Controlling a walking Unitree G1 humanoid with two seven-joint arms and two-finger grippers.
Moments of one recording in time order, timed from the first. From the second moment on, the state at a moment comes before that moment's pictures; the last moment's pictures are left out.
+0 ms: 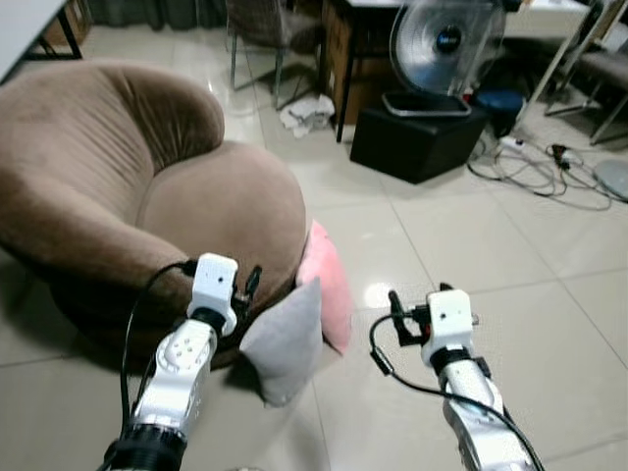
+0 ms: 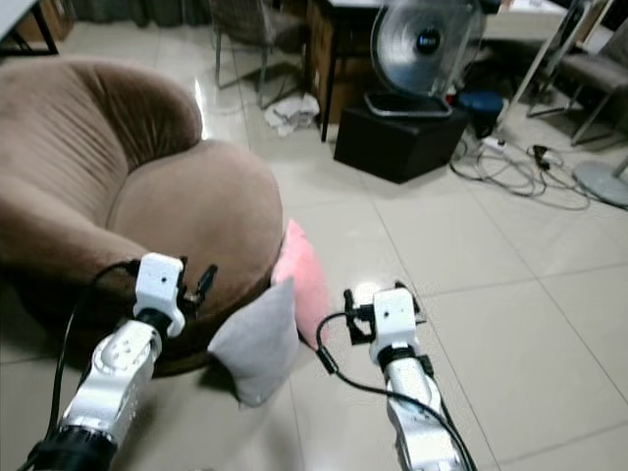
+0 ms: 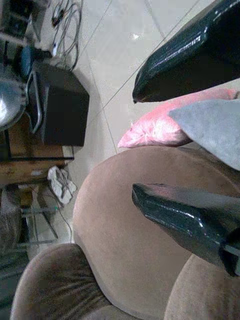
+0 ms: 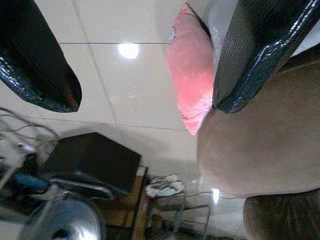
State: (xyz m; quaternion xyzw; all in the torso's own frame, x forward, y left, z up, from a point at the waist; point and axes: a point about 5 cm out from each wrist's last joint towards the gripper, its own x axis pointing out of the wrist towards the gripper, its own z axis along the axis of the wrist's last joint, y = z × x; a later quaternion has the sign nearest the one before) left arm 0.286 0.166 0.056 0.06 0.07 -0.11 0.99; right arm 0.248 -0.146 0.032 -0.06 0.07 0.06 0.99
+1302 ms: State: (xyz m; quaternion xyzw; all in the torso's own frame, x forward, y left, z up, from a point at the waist) left arm 0.286 0.171 0.058 0.06 0.06 -0.07 0.99; right arm 0.253 -0.135 0.034 -0.06 0.07 0.11 0.99
